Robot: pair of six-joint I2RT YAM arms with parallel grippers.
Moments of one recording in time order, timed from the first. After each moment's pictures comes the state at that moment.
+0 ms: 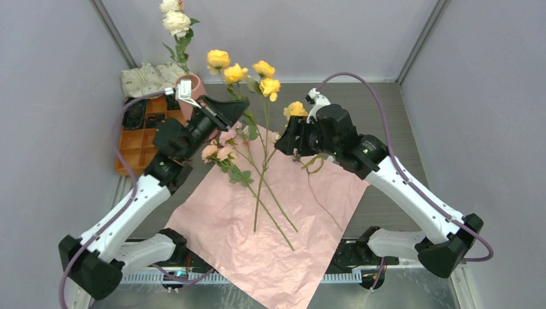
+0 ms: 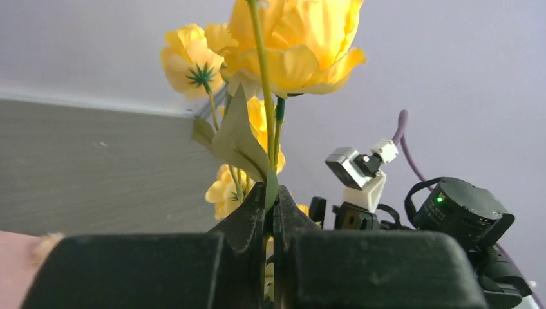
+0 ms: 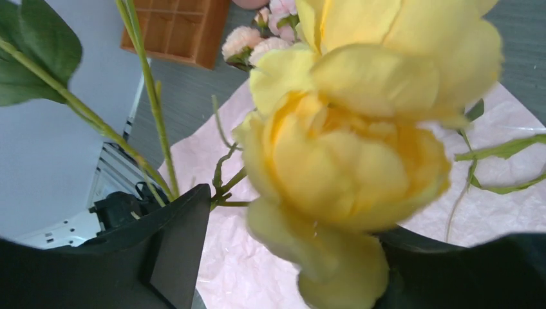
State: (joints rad) left arm -0.53 1.08 0.90 0.45 0.15 -0.90; right arm 0.71 1.21 1.28 -0.62 -0.08 0.59
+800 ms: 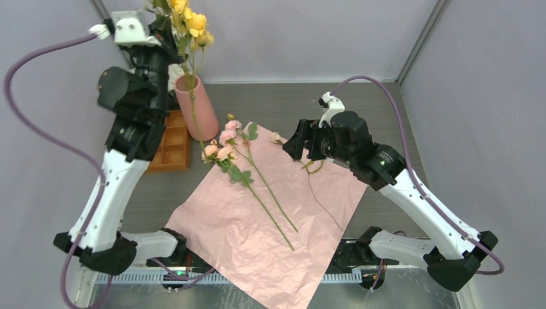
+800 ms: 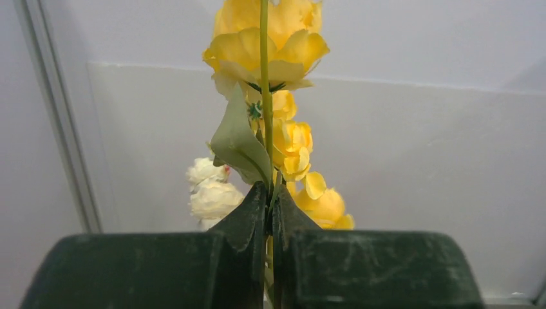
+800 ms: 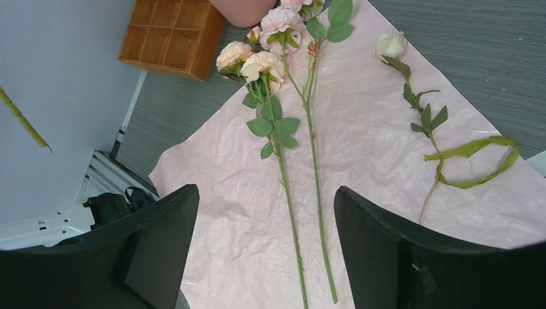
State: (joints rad) left arm -0.47 1.24 1.71 0.08 -0.41 0.14; right arm 0.71 1.06 1.24 -0.63 -0.02 0.55
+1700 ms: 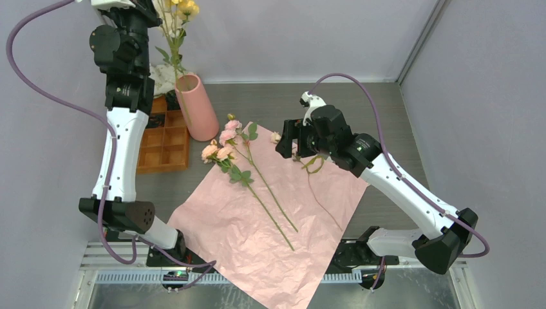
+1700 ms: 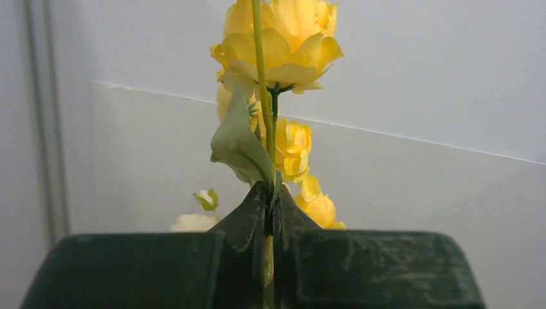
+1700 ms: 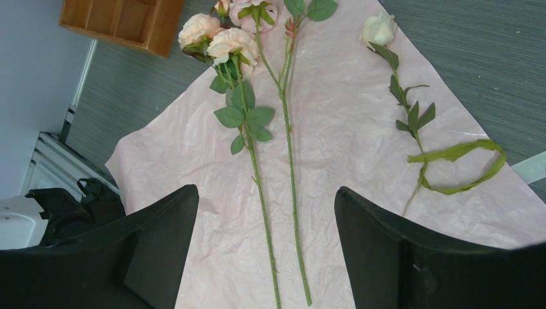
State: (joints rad) left arm -0.12 1.55 1.97 0.17 -0.17 -0.09; right arm 0.71 1.22 1.27 -0.63 -0.02 0.47
